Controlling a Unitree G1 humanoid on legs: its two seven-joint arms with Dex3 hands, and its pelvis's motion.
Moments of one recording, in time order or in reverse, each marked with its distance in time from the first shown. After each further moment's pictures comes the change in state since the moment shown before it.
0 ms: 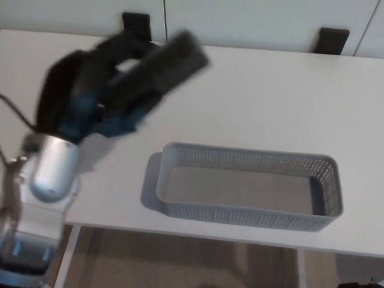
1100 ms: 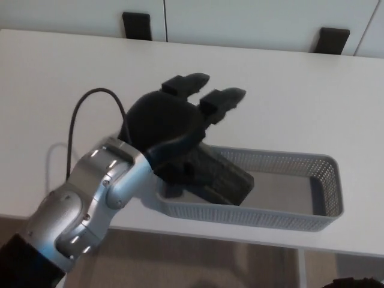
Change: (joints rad) left_arm -0.187 0.088 -0.354 0.196 0.342 -0.054 -0.147; right_arm -0.002 -0.001 0.013 -0.040 -0.012 0.003 -0.007
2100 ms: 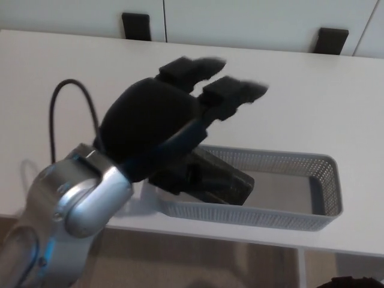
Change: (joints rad) left_arm 0.215 -0.029 0.254 -0.470 -0.113 0.032 -0.217; right_arm 0.033 0.004 -0.005 -0.046 0.008 -0.013 -0.013
